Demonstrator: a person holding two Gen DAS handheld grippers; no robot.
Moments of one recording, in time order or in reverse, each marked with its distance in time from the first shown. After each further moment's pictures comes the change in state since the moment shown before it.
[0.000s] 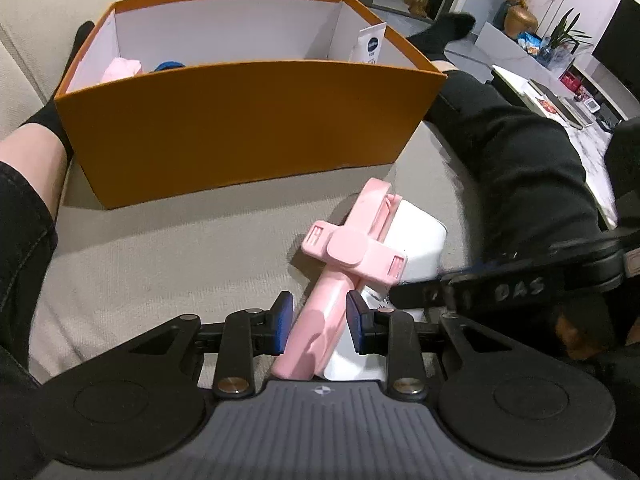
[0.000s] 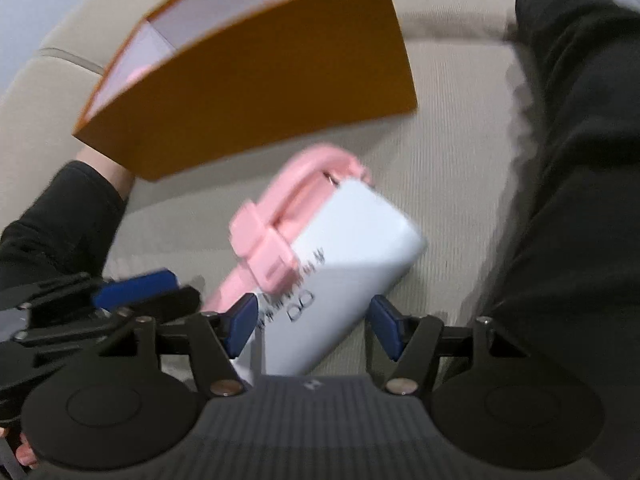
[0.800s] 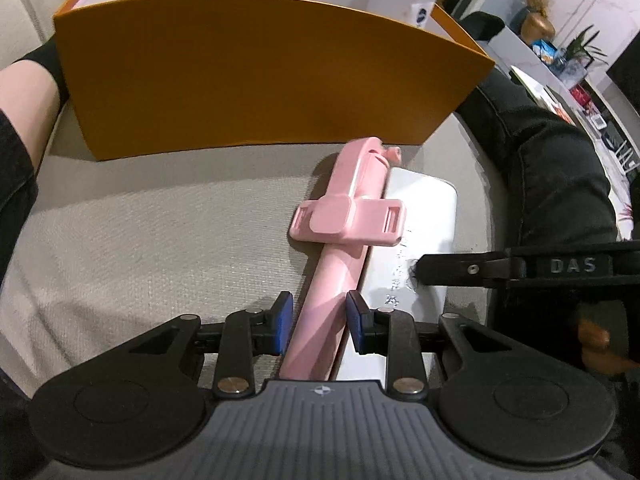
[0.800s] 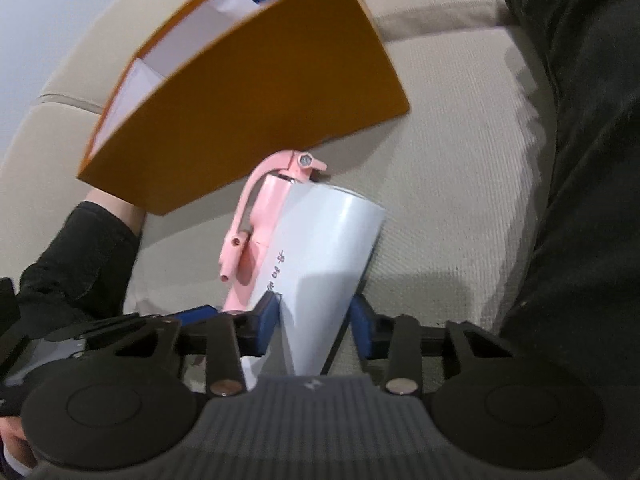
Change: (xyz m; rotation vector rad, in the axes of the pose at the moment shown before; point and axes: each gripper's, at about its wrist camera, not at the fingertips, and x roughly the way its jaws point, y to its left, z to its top) left arm 0.021 0.023 -0.015 -0.109 0.065 -0.047; right arm -0.008 -0.019 -0.006 0.096 -0.091 0.096
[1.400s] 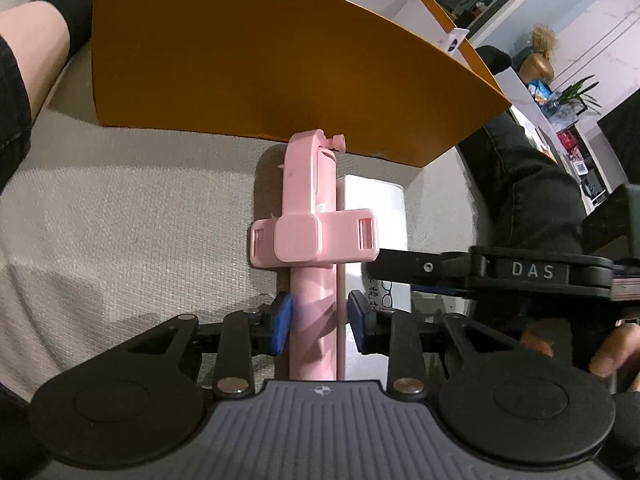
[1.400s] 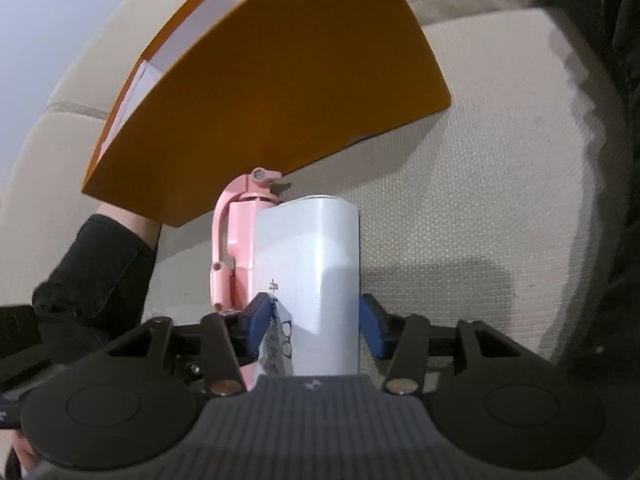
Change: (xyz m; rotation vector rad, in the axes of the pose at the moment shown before) left arm 0.003 0.033 0.001 -0.150 -0.003 -0.125; right arm 0.038 -0.003 0.017 0.059 0.020 0.086
